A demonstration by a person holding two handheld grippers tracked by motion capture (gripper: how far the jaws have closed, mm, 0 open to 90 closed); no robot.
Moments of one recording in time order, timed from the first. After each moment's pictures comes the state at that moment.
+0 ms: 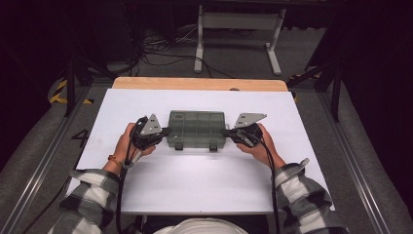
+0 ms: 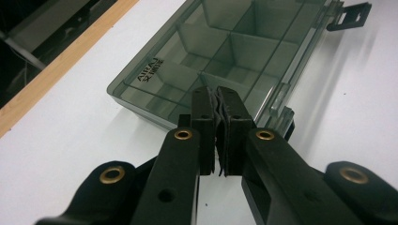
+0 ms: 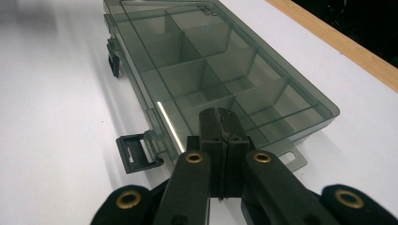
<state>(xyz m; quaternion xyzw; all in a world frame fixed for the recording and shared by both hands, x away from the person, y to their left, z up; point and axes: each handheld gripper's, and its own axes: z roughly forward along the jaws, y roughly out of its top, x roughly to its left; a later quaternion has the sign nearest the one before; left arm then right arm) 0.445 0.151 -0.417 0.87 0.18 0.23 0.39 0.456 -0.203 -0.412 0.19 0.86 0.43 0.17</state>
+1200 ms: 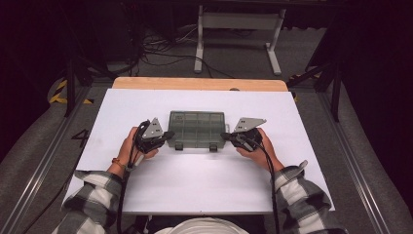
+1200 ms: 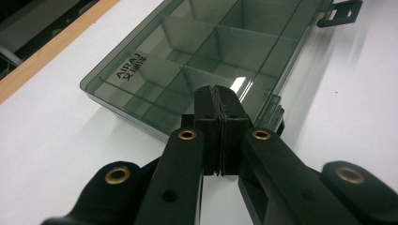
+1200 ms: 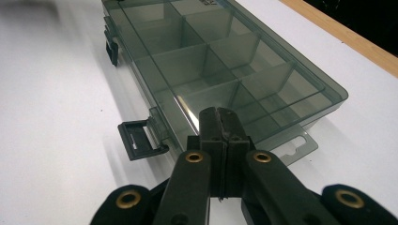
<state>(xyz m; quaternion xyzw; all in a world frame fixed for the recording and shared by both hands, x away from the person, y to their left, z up) 0.447 0.149 -0.435 0.87 0.18 0.21 0.42 0.448 -0.203 -0.424 0.20 0.86 0.43 0.18</state>
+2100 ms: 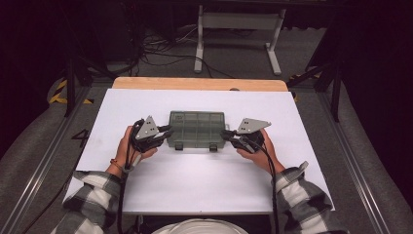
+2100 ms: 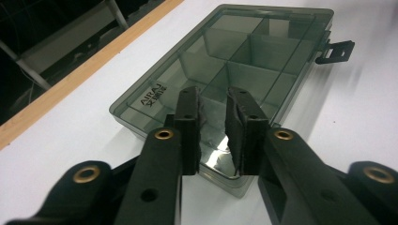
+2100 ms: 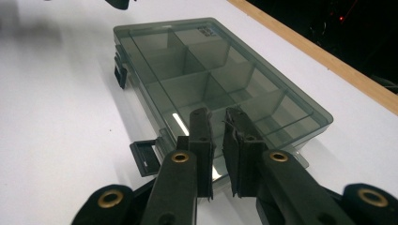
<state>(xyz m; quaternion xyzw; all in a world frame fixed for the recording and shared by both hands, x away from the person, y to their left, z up) 0.437 0.155 -0.422 0.84 0.18 0.24 0.46 0.436 -0.205 -0.414 0.19 0.84 0.46 0.21</state>
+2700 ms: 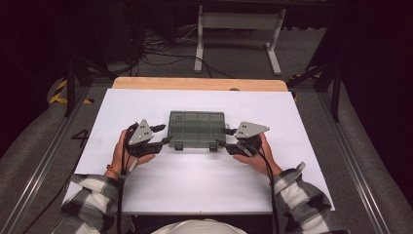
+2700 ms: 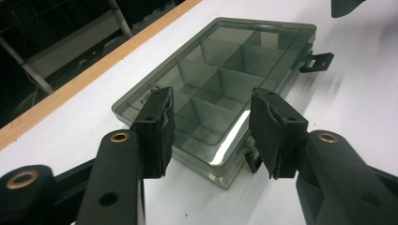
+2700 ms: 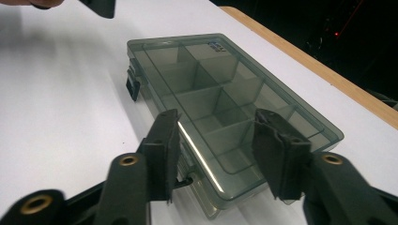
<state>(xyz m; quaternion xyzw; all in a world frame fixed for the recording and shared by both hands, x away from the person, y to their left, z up) 0.418 0.167 -0.420 0.82 0.20 0.25 0.48 0.425 -0.195 -0.415 0.18 0.83 0.48 0.22</state>
